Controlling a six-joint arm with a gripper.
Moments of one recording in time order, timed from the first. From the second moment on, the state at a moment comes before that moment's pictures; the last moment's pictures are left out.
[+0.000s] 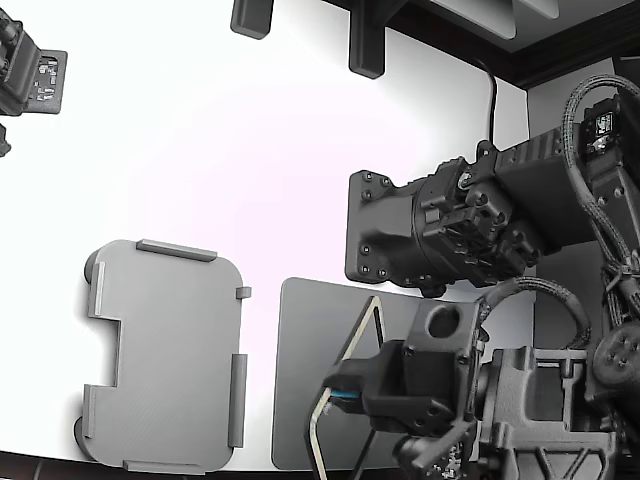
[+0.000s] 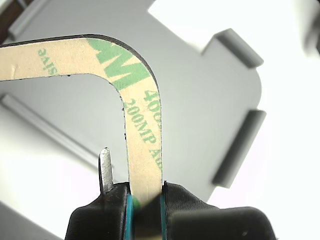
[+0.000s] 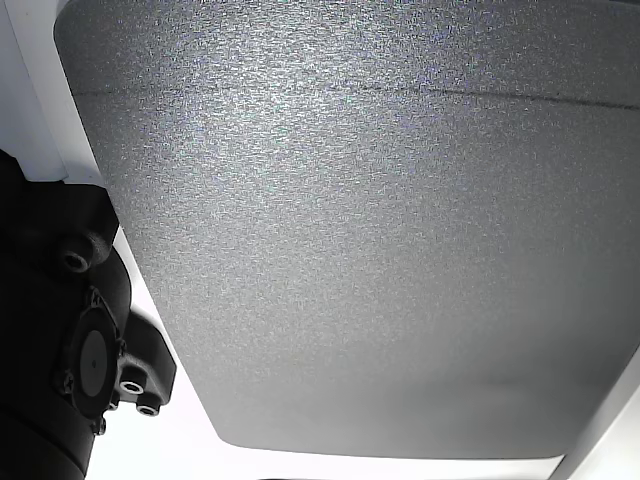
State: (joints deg) arm 57.9 98.8 80.8 94.3 35.3 17.2
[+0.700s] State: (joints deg) arm 37.9 89.1 70.5 94.3 29.0 85.3
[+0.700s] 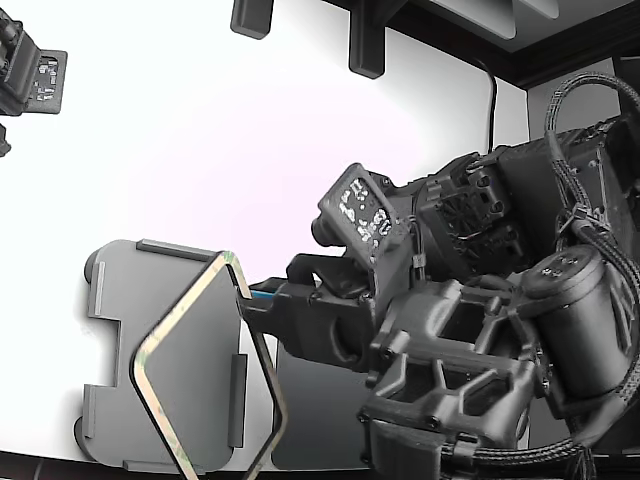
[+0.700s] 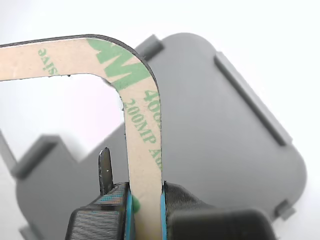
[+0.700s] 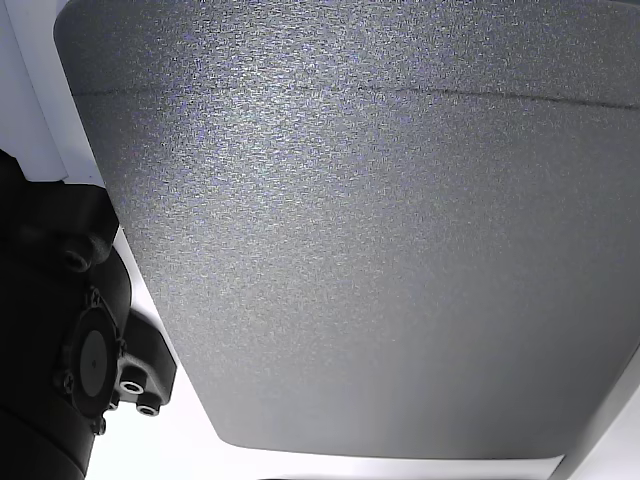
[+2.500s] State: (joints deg) arm 29.1 78.4 75.1 94.3 6.0 122.8
